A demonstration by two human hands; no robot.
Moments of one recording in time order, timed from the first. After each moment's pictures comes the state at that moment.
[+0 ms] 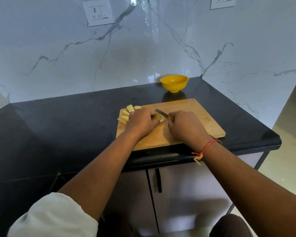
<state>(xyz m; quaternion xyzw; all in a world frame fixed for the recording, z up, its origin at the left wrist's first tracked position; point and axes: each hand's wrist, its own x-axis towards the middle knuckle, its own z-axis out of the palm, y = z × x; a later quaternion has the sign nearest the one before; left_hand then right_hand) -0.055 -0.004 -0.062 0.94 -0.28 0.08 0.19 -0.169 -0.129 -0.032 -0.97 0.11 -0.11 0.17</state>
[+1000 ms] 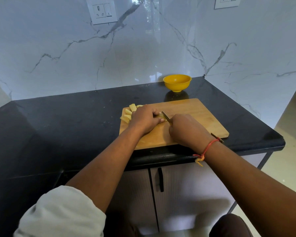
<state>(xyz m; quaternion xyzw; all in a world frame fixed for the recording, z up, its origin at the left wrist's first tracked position) -0.052 -0.002 -0.055 0.93 -0.28 0.06 0.22 -0.172 -0.111 -0.020 -0.98 0.14 0.02 0.13</state>
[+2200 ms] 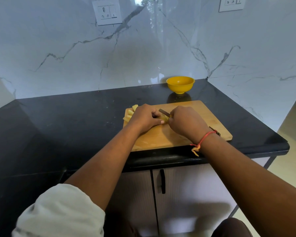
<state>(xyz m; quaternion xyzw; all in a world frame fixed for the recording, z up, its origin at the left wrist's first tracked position) -0.055 0.011 -0.042 0.92 -0.29 0.01 0.26 -0.137 -0.118 -0.024 -0.98 0.14 -0.06 0.13</state>
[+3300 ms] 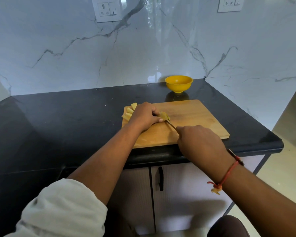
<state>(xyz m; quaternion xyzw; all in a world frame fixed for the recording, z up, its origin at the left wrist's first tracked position) -0.058 0.008 -0.043 0.92 -0.28 0.02 0.27 -0.216 -0.111 -0.034 -0.99 0.10 -0.01 0.05</state>
